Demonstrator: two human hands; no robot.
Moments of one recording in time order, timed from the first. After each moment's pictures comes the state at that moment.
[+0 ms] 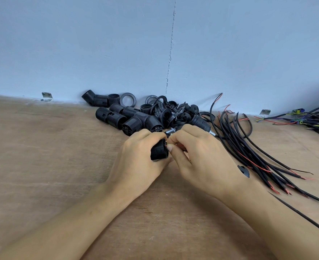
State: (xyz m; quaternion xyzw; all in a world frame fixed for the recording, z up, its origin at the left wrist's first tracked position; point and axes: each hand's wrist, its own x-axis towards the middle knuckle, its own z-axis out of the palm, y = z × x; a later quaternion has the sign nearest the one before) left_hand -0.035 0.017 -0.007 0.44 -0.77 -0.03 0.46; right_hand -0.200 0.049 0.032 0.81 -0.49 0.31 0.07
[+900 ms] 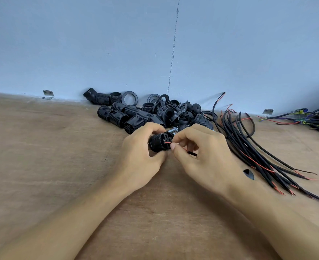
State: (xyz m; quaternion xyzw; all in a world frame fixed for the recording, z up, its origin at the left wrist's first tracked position) left_hand -0.028 0.011 -0.007 0.43 -0.72 -0.25 0.49; right_hand -0.202 0.045 0.025 0.76 -0.50 0.41 -0.05
